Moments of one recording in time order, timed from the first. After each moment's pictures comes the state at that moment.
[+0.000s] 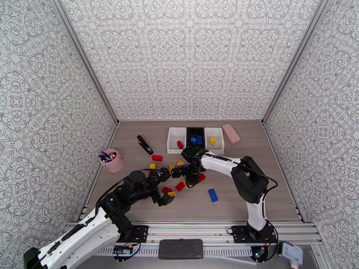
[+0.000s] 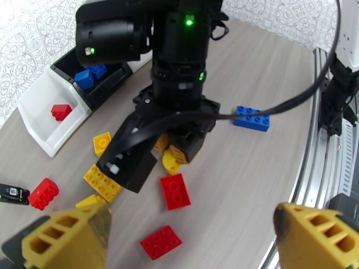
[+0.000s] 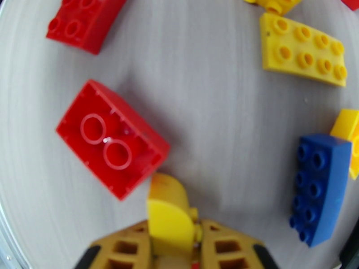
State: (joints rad) left arm -0.71 0.67 0.51 -0.36 0.28 0.14; right arm 0.77 1.99 1.39 -0.79 -0.24 -0.78
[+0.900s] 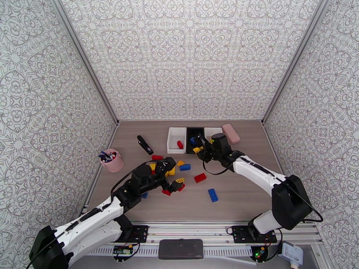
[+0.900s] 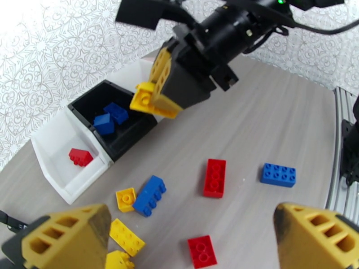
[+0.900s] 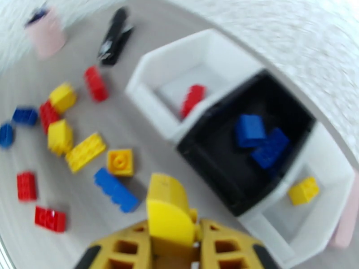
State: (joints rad) left arm -0.71 0.95 0.50 0.15 0.21 0.10; right arm 0.48 1.49 1.01 -0.09 -0.19 -0.15
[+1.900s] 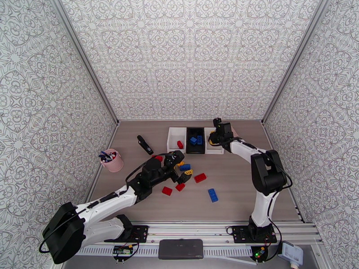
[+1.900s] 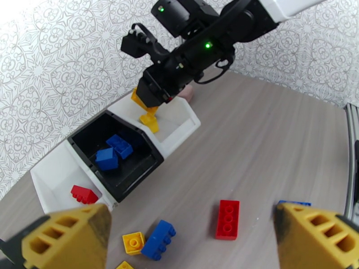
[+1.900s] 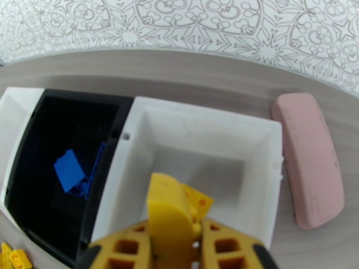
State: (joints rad) left arm -0.74 1.16 0.57 0.37 0.18 0.11; right arm 0.27 1.94 1.34 -0.05 0.00 0.12
